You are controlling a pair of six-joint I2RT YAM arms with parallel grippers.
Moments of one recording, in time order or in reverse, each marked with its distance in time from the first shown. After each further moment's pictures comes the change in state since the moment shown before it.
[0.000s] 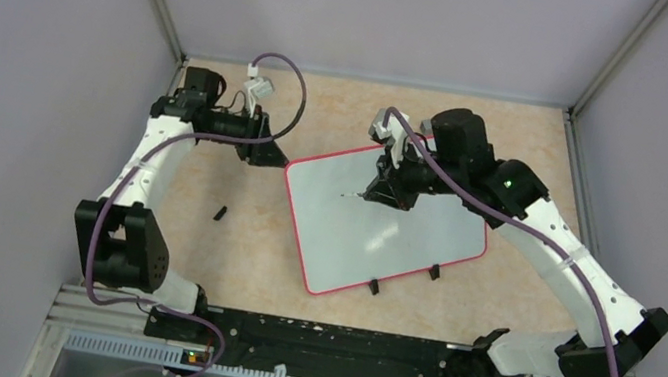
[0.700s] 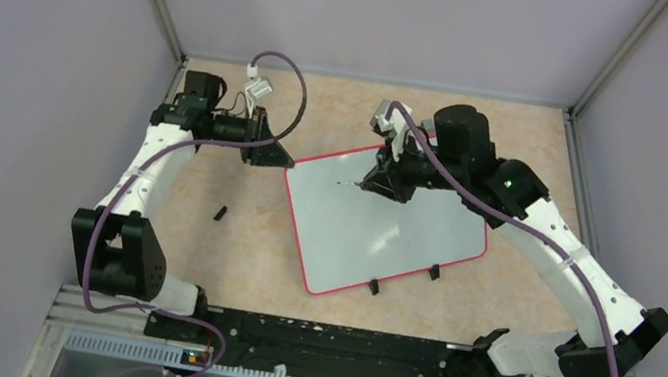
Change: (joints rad) left arm -0.005 -0.048 -0.032 0.126 0.128 -0.122; right arm 0.000 0.000 0.002 0.069 0.016 0.016
